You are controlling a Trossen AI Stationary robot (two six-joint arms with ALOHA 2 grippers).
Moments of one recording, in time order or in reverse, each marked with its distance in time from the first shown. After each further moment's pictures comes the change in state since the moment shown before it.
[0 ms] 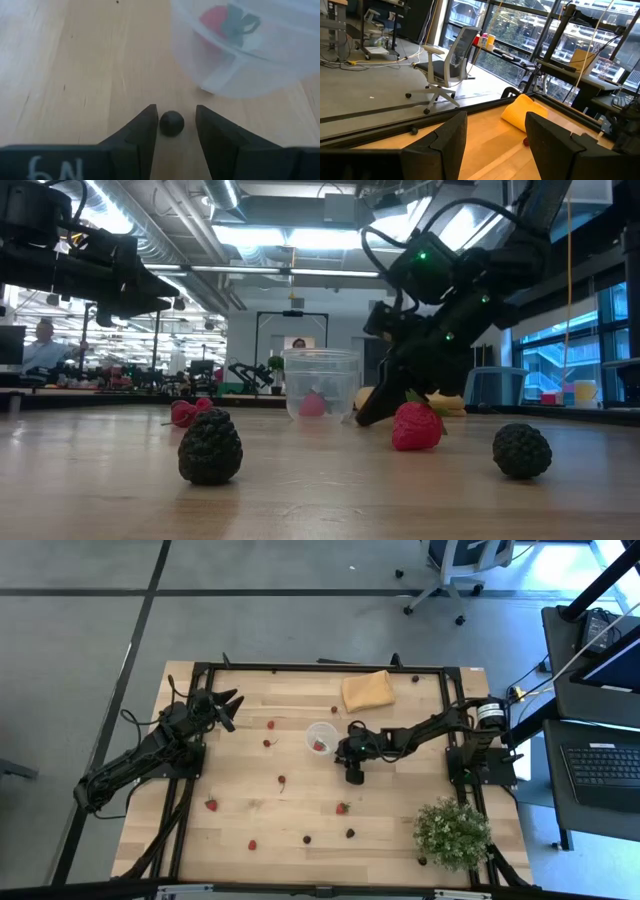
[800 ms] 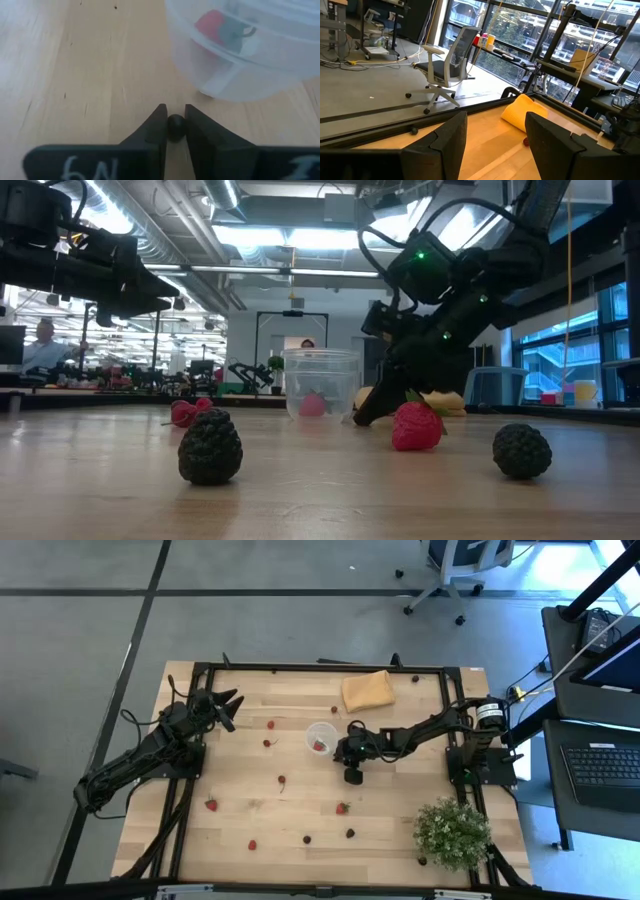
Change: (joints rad) left arm 0.000 0.000 0.000 0.000 0.000 0.000; right arm -0.001 -0.008 0.001 -0.024 -0.003 0.044
